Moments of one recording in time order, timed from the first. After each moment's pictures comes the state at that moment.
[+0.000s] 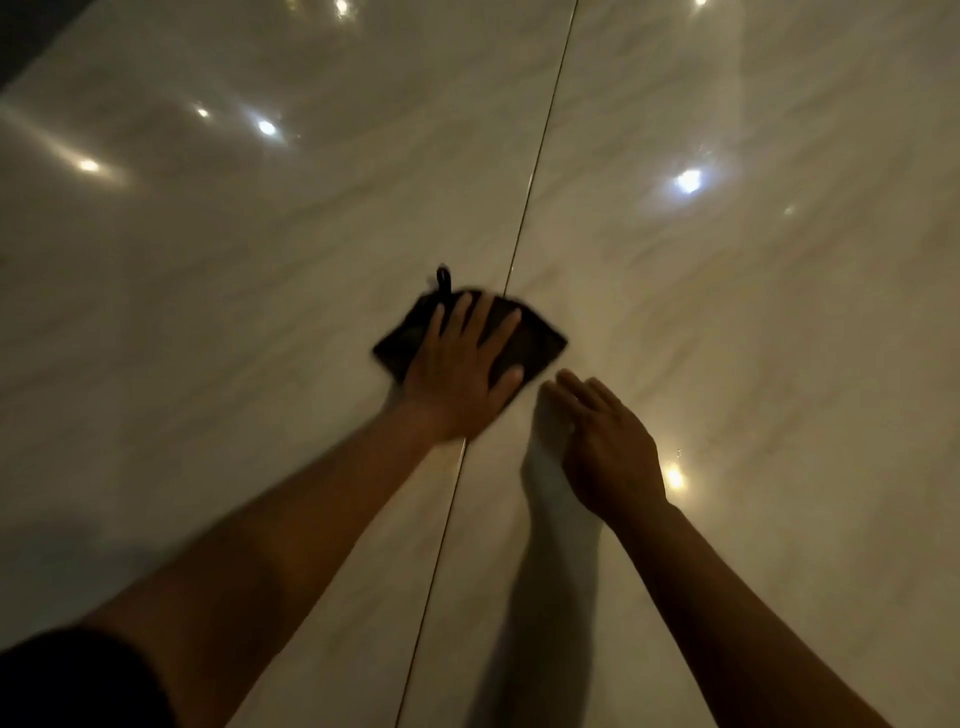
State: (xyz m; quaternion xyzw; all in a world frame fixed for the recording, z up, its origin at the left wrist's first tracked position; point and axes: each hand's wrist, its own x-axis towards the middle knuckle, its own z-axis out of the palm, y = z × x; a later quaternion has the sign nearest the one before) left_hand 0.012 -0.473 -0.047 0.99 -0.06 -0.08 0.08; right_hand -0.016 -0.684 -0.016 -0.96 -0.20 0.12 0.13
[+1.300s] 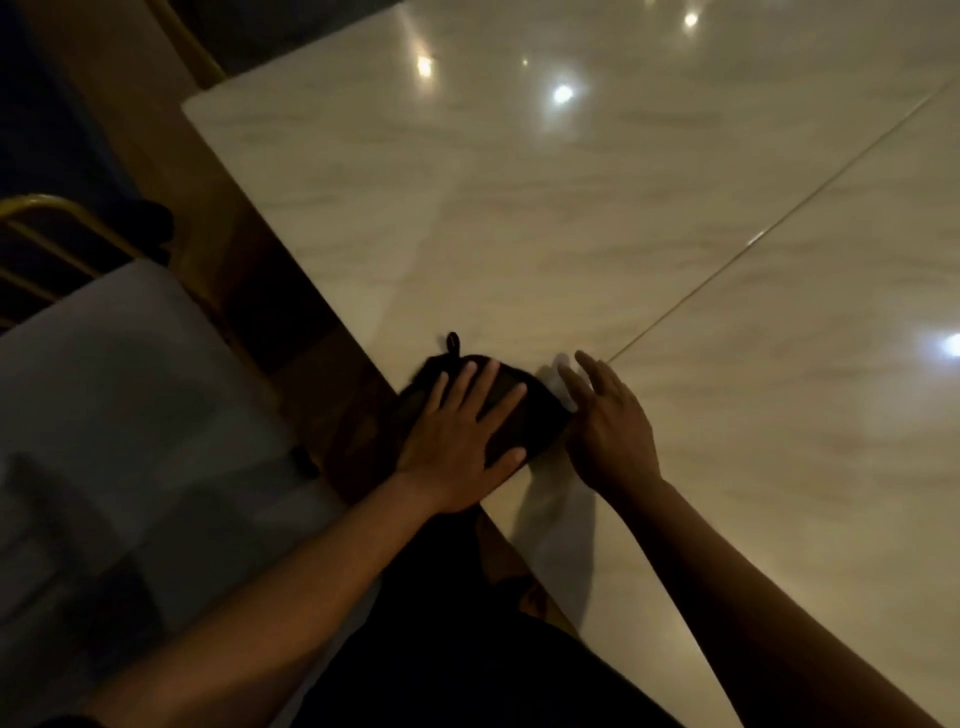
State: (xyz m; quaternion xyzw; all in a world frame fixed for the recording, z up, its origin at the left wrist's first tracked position) left_hand -0.368 -0.519 -0.050 0.97 0.23 -0.08 0.08; right_hand -0.197 -0.644 -0.016 -0.85 -0.49 0.15 0.12
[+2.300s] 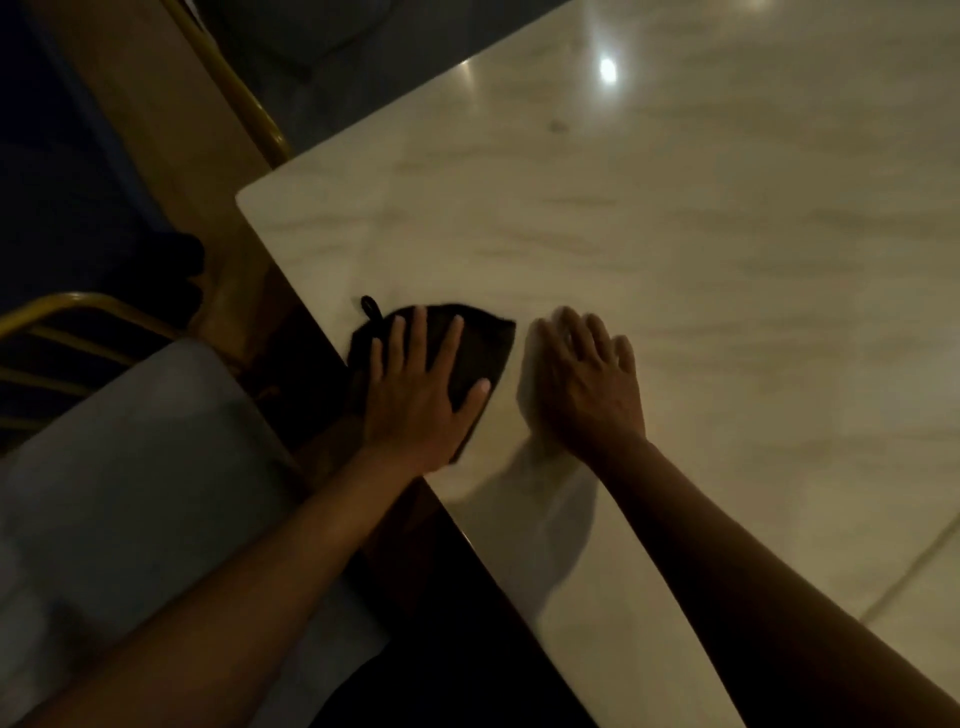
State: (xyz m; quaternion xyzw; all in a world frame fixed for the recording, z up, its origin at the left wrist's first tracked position) left_hand -0.353 -0.163 -0.054 0.90 0.42 -0.05 0.07; right_hand -0.172 -0.276 -0.034 -0.83 -0.53 0.15 0.03
